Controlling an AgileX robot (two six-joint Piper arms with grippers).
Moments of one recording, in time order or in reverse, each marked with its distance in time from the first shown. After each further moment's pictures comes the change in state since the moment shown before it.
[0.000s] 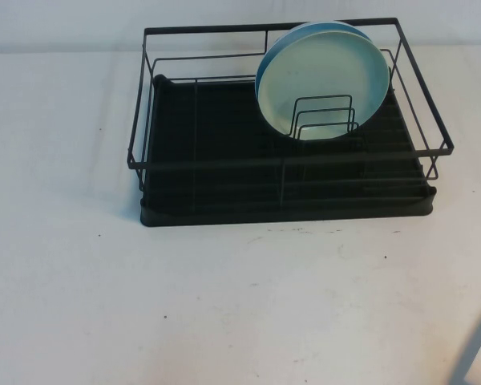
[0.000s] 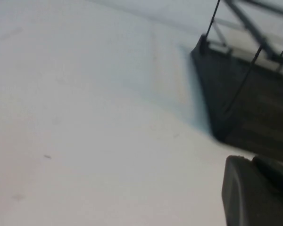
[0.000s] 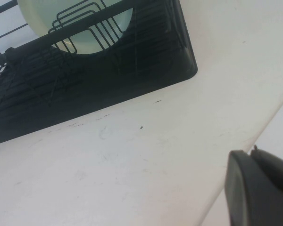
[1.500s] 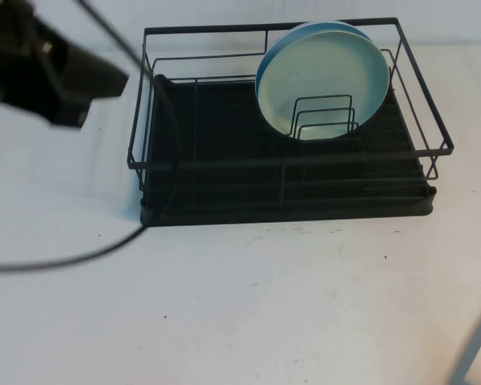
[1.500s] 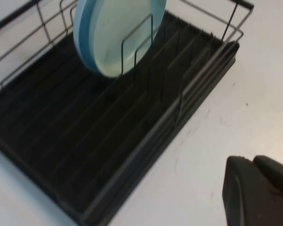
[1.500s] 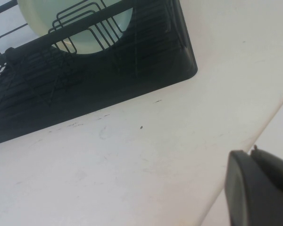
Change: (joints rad) right arm 0.000 0.000 0.000 0.000 0.000 0.000; left arm -0.160 1.259 -1.452 -0.432 0.826 0.952
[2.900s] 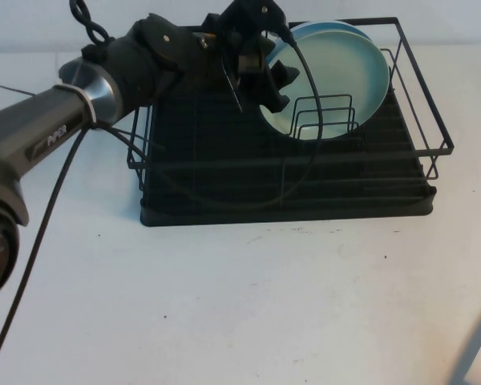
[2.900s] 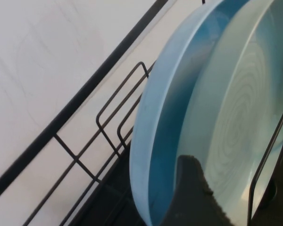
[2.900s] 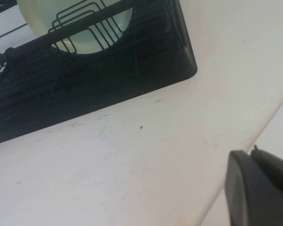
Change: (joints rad) right arm 0.000 0.000 0.000 0.000 0.000 0.000; left arm -0.260 0.852 -0.397 -0.303 -0.704 0.575
